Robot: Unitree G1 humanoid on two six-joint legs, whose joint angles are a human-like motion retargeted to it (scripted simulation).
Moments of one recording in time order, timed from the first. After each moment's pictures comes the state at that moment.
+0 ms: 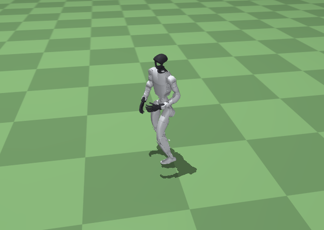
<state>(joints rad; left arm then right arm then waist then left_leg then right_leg) 0.13 0.34 -0.19 0.07 -0.28 -0.29 -0.31 -0.02 -0.25 0.34 1.18 0.04 -0.24 0.07 0.16 -0.11 -0.15 -0.74 0.12 -0.10 0.85 -0.61 -0.02 -0.31 -0.13 -0.14 0.51 -0.57 0.07</state>
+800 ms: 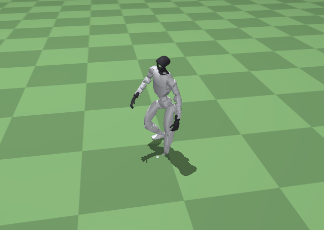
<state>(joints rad) 0.14 0.48 0.00 1.14 -0.04 -0.22 -0.09 -0.10 -0.35 0.37 0.65 -0.13 -0.28 0.04 -0.10 -0.42 -0.20 -0.41 -0.26 0.02 -0.03 -0.25 0.05 -0.66 -0.56 -0.09 1.11 -0.78 0.11</state>
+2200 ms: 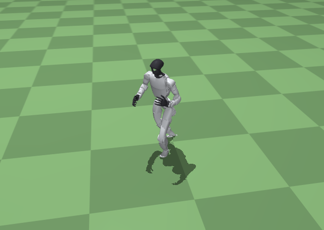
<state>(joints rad) -0.01 0.40 0.13 -0.28 -0.38 -0.56 -0.11 -0.13 -0.37 0.28 0.02 0.10 -0.49 -0.01 0.29 -0.15 -0.20 -1.12 0.43 0.36 1.17 -0.87 0.07 -0.39 -0.07 -0.32 0.60 -0.84 0.05</state>
